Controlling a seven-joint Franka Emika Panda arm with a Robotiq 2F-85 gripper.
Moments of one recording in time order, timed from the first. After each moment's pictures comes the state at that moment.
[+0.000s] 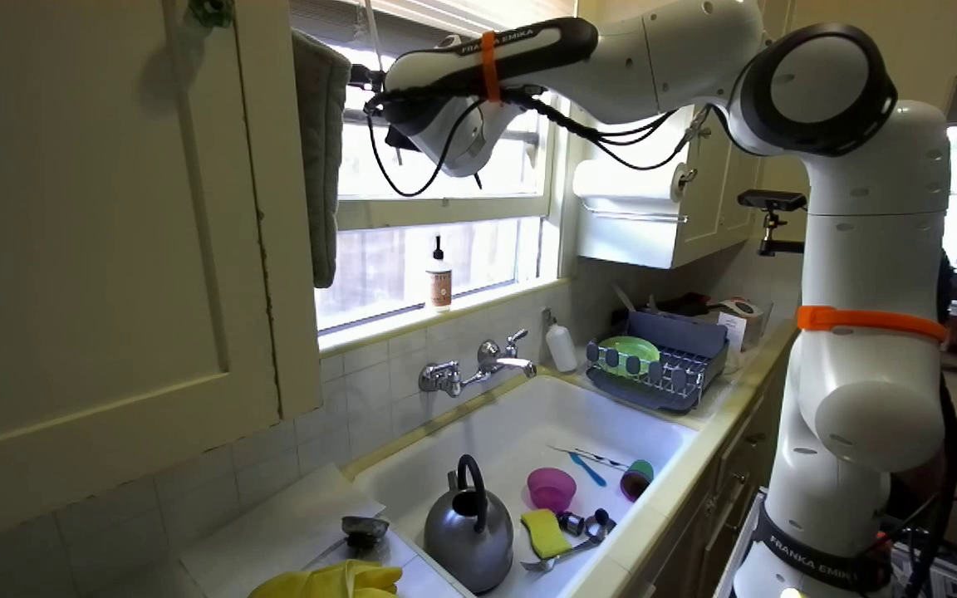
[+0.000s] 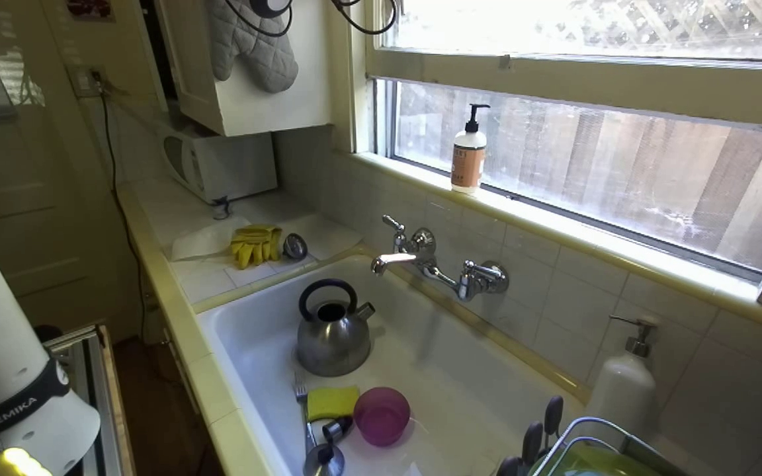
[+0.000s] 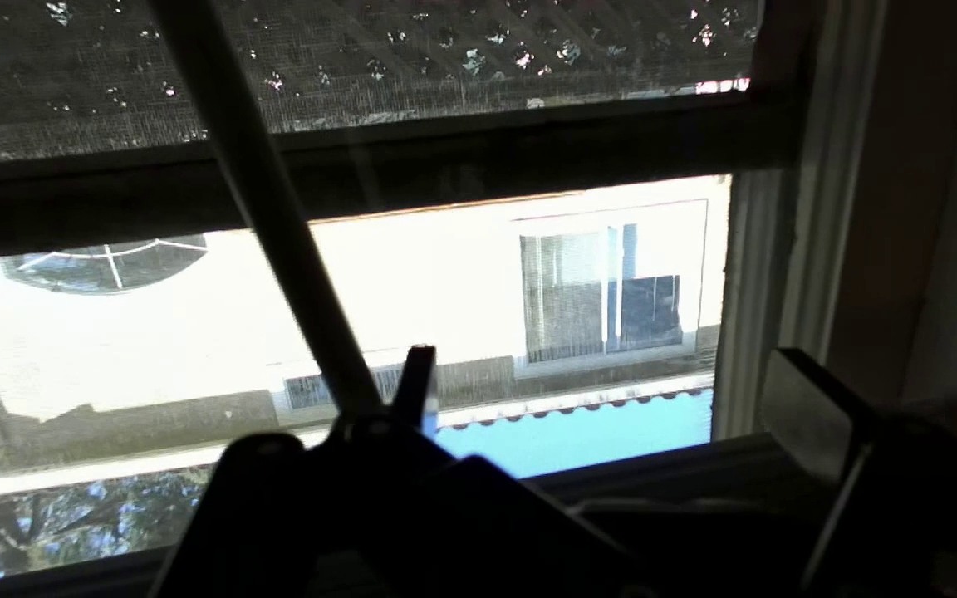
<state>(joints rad) 0.21 0.09 0.14 -1.76 0.52 3.58 -0.46</state>
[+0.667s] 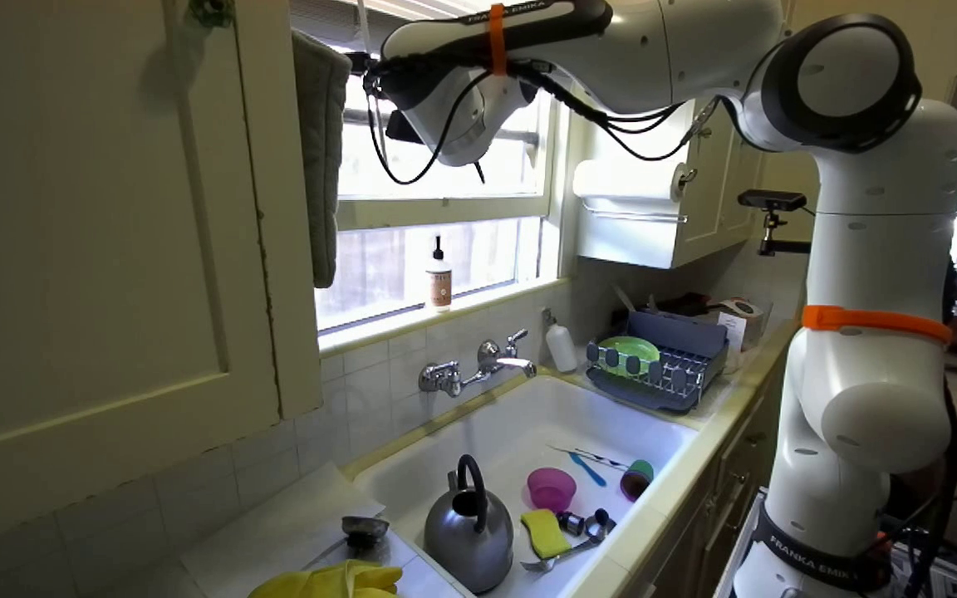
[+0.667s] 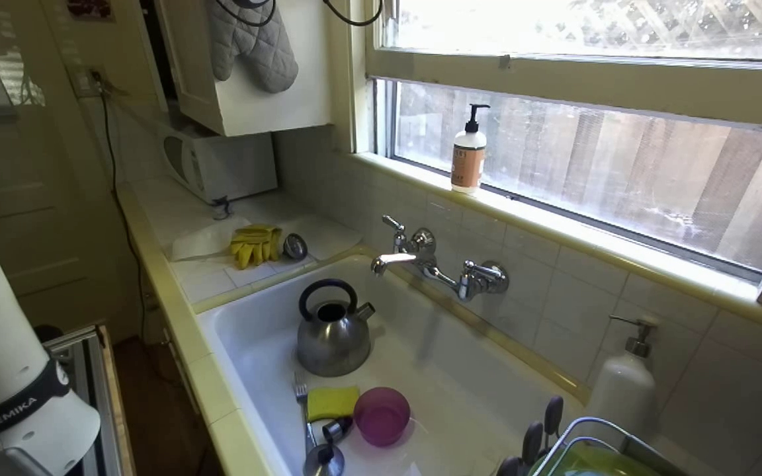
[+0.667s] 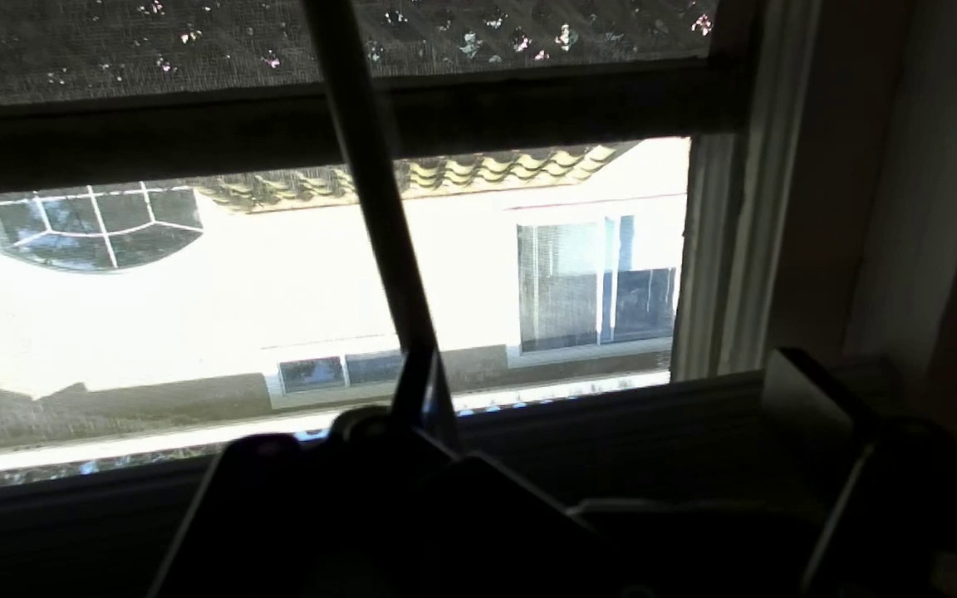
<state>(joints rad) 0.26 0.05 0.15 -1.77 0.65 3.60 -0.60</state>
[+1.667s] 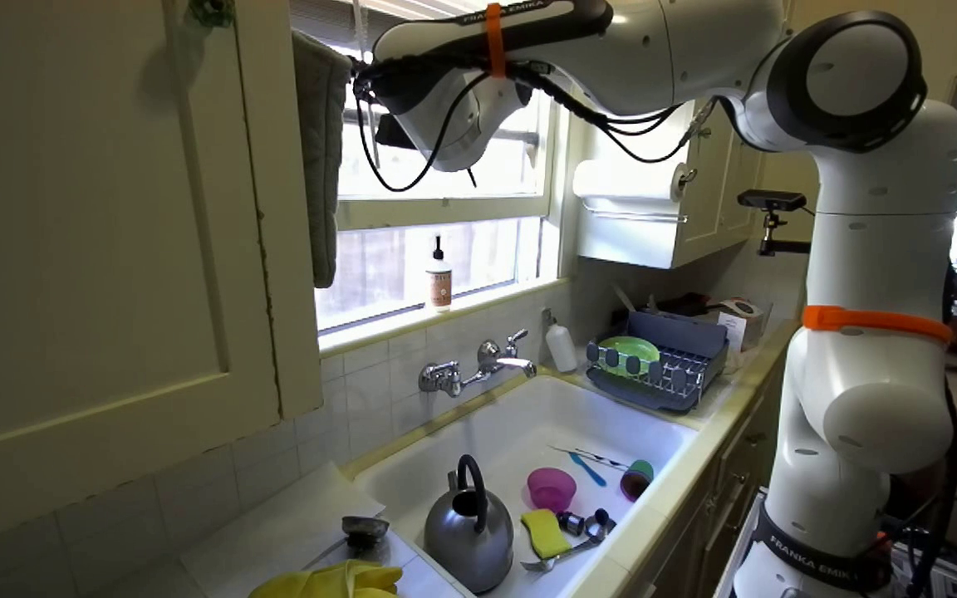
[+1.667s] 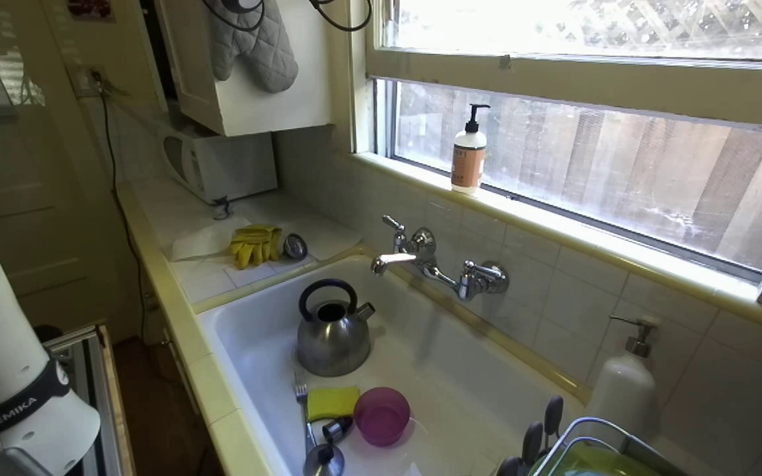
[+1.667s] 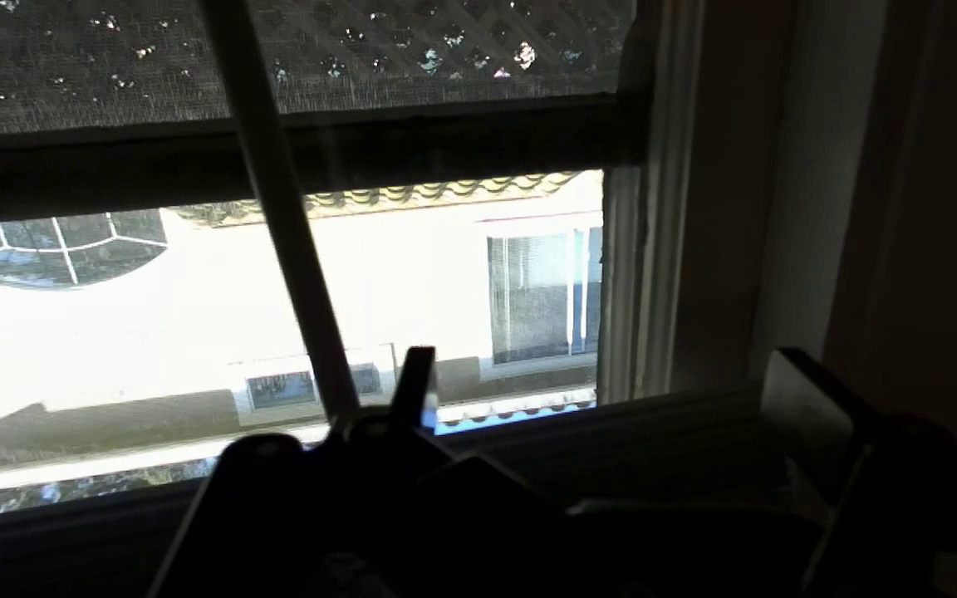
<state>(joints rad) 0.27 0.05 0.19 -1.79 0.65 3.61 -0.61</state>
